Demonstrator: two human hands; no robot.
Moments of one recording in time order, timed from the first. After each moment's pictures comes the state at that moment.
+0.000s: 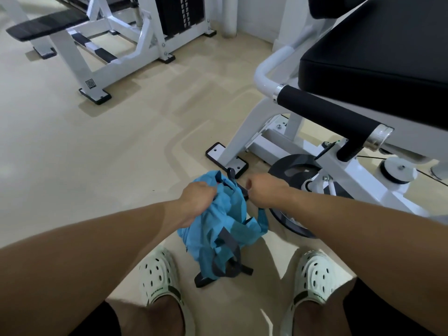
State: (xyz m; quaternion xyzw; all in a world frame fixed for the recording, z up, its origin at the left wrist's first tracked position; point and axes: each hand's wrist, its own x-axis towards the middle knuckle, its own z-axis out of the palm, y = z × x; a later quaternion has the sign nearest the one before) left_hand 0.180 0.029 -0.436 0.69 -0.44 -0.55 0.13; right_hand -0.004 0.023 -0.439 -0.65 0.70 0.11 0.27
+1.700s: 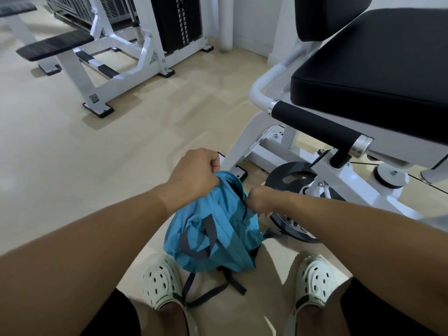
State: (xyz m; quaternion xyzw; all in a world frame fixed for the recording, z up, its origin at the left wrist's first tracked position) left_hand 0.184 0.002 -0.363 0.57 -0.77 -0.26 0.12; right_hand 0.000 0.025 -0.439 -0.62 0.67 0.14 0.38
